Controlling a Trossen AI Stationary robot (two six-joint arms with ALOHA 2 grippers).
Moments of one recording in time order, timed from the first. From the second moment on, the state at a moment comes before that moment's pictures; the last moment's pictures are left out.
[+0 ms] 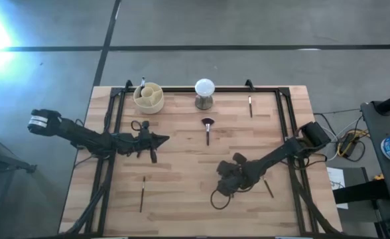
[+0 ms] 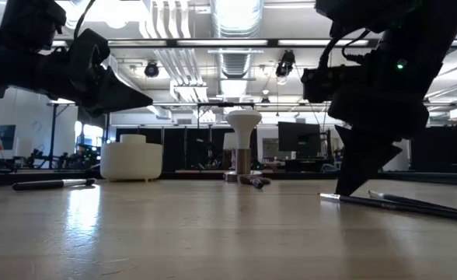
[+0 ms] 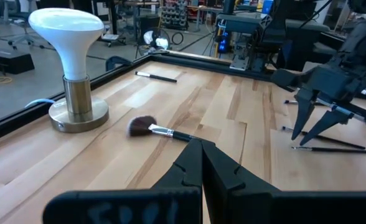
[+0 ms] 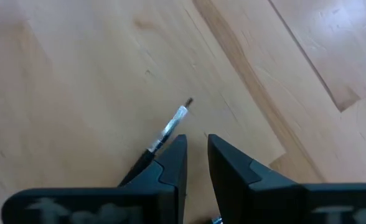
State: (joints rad) left arm -0.12 1.05 0.11 0.82 -0.43 -0.17; right arm 0.45 1.86 1.05 -0.54 0.41 0.97
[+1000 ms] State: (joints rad) left arm -0.12 1.05 0.11 0.82 -0.43 -0.18; right arm 0.56 1.81 1.02 -0.79 0.47 1.40
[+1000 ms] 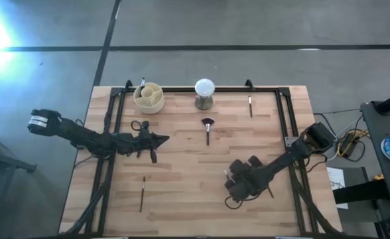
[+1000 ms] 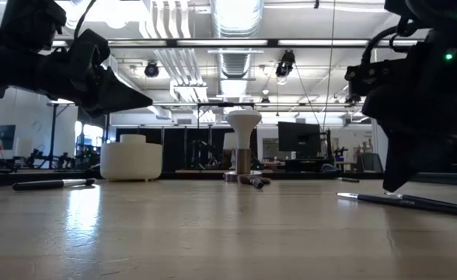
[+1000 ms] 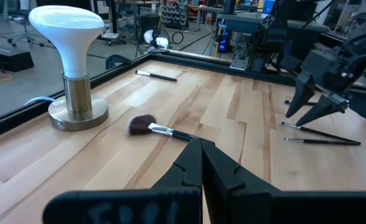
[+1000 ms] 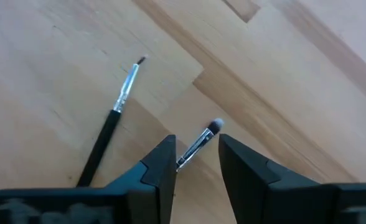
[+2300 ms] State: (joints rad) left arm -0.12 1.05 0.11 0.82 -0.44 -0.21; right arm 0.46 1.81 0.96 -0.64 0.41 1.09
